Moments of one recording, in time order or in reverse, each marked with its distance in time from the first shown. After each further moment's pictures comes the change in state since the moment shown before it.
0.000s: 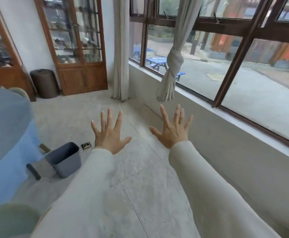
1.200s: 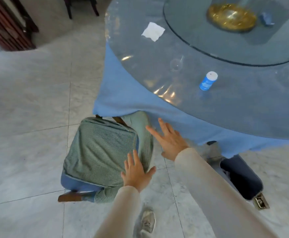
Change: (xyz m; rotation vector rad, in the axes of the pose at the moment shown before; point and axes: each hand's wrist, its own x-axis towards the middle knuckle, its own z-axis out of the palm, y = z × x) left_hand -0.107 -0.359 0.235 -0.662 0.258 -2.168; right_hand -0.040 -0.676 0.330 -0.115 -0.455 -2.395
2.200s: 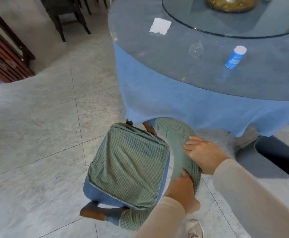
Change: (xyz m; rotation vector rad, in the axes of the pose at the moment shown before) left_hand -0.007 -0.091 -0.031 0.404 -0.422 0.426; right_hand 0.006 -0.106 0.071 -0.351 -0.001 -0.120
